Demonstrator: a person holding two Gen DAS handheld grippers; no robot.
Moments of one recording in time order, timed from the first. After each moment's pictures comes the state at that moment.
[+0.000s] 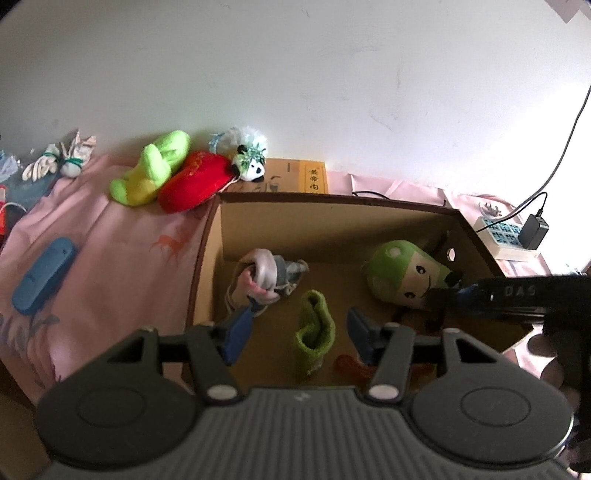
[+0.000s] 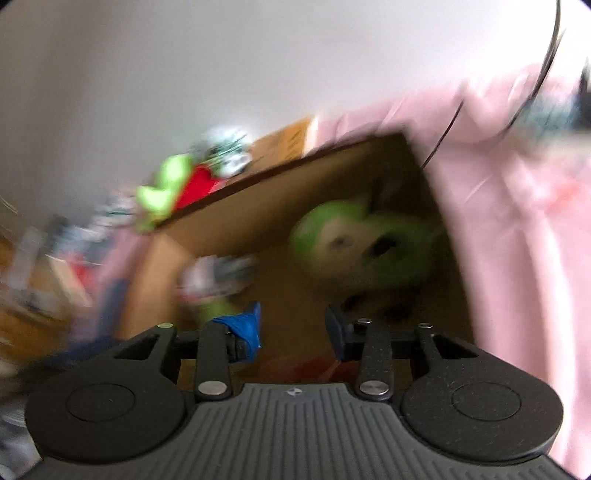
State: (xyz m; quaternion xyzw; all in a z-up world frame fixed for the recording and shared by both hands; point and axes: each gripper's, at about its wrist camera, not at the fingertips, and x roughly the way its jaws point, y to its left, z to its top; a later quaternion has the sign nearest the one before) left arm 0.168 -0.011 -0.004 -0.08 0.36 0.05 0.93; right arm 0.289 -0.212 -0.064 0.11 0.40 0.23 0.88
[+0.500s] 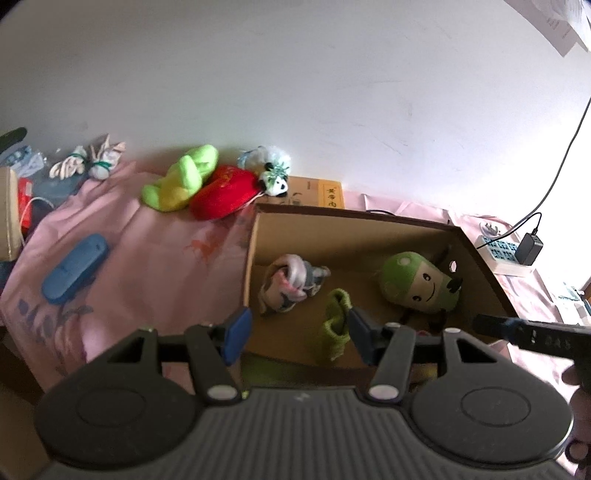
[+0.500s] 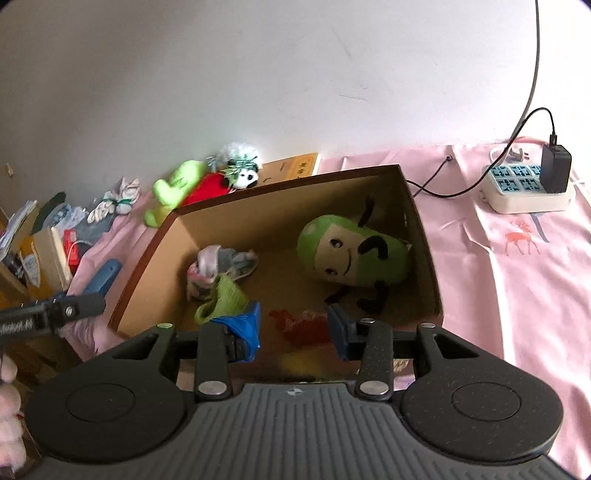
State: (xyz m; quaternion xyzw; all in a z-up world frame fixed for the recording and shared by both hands) left arm 0.115 0.013 0.015 -0.09 0.33 0.06 0.94; right arm 0.213 -0.214 -0.046 0.07 0.34 0.24 0.90
